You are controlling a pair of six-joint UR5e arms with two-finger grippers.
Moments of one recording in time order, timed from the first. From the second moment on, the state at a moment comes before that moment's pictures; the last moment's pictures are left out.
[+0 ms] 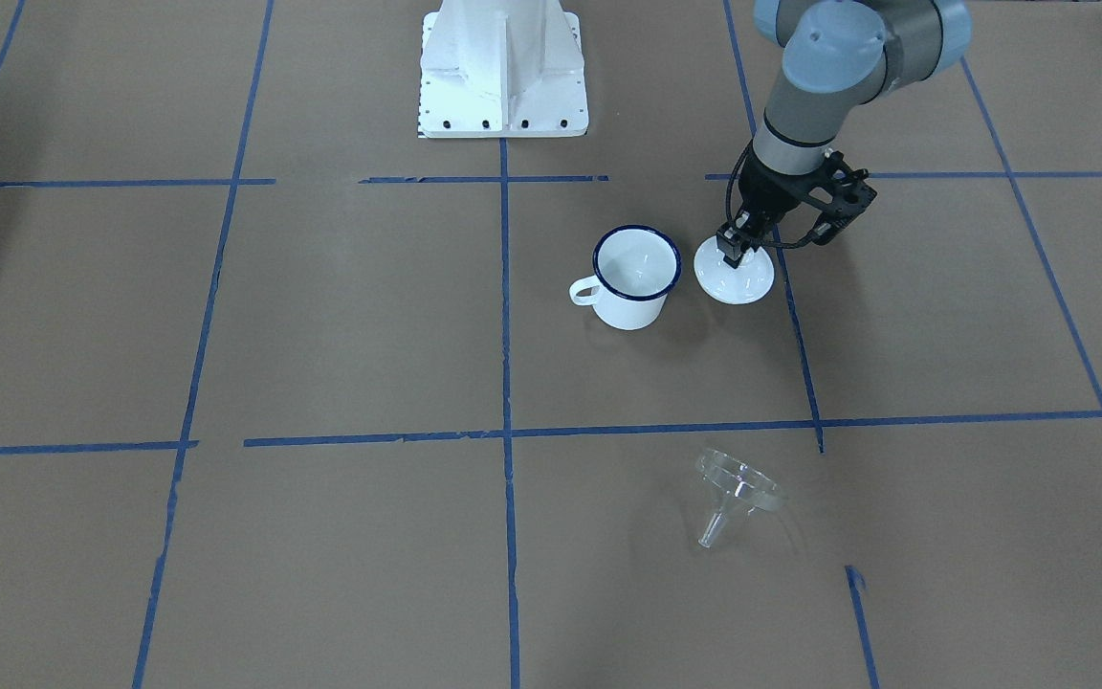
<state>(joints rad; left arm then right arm) -0.63 -1.83 -2.02 -1.59 -1.92 -1.82 1.57 -1.68 1.66 -1.57 2.29 0.01</state>
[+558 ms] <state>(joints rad) -0.69 -2.02 -2.07 -1.33 -1.94 -1.83 1.57 -1.68 1.66 -1.57 2.29 0.01</state>
